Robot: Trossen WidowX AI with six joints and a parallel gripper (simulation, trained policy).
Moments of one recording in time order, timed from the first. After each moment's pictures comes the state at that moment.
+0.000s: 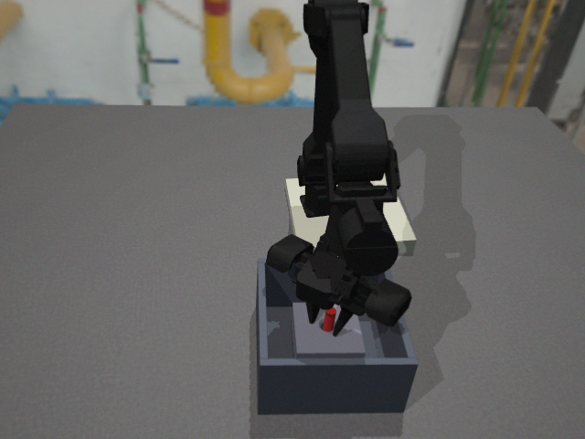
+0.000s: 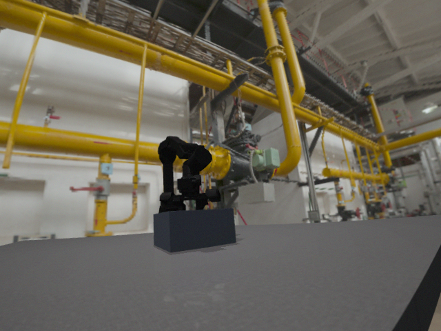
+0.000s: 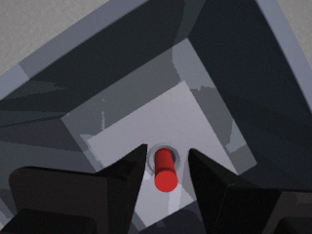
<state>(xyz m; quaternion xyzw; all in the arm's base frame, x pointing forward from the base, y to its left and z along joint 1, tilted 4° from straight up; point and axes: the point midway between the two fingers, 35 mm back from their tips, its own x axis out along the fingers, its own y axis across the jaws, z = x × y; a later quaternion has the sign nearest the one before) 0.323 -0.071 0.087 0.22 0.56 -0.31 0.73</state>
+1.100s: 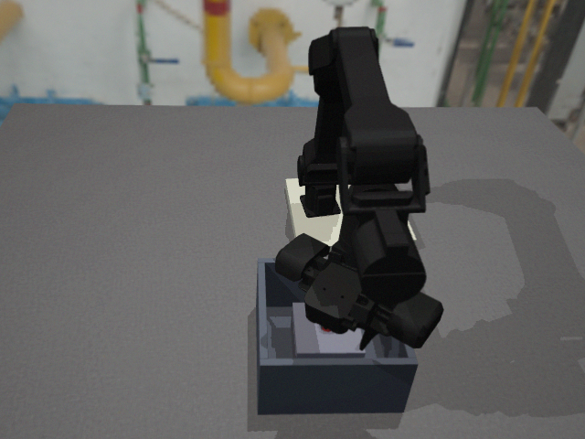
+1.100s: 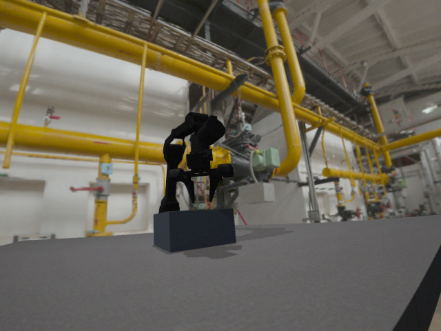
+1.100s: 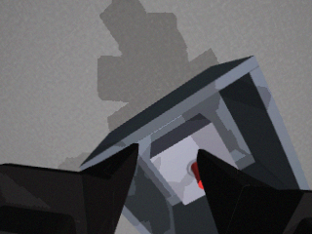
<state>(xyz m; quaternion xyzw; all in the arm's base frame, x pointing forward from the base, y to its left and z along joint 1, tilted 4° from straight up) 0.392 -0.068 0.152 0.26 0.61 -0.31 0.68</state>
